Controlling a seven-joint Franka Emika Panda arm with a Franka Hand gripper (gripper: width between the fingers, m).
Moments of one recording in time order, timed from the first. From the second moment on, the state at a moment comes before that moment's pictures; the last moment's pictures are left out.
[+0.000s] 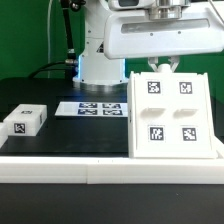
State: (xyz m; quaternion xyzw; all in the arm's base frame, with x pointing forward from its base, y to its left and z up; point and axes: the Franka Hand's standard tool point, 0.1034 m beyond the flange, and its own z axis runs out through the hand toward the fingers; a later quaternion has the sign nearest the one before) arm 0.521 0.076 0.111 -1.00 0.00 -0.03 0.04
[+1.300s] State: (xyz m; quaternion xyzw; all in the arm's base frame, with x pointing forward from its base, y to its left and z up) arm 0.541 0.073 0.130 -1.00 0.00 0.00 0.05
